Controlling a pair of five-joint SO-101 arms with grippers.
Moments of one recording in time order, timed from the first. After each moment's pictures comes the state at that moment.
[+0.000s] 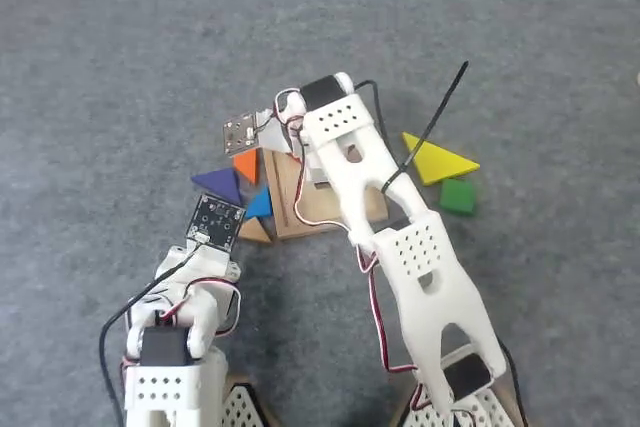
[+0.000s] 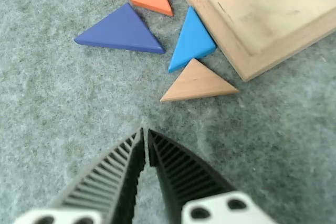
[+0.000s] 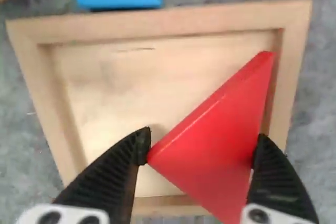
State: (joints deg) left arm -6.5 -98.1 97.2 66.1 -12.8; right arm -32.5 59.5 -60.2 95.1 68.6
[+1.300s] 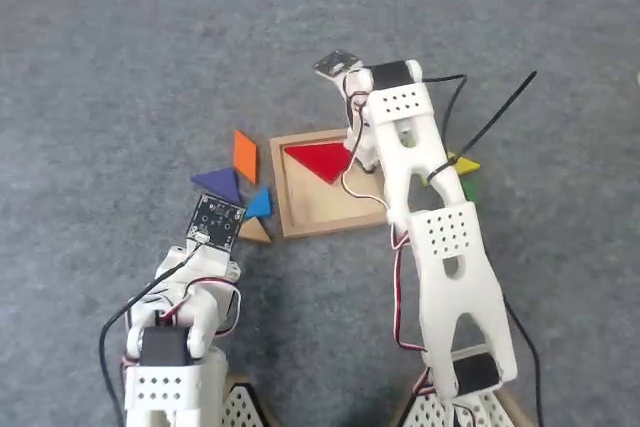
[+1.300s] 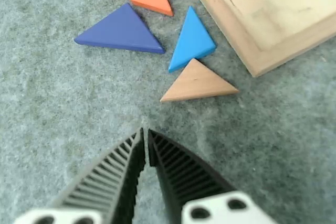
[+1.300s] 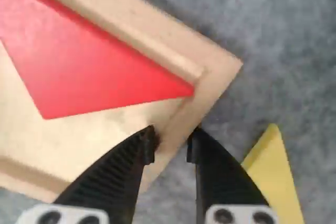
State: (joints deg) left arm -6.5 -98.1 97.2 66.1 -12.8; right arm -19.2 66.9 -67.7 100.1 24.3
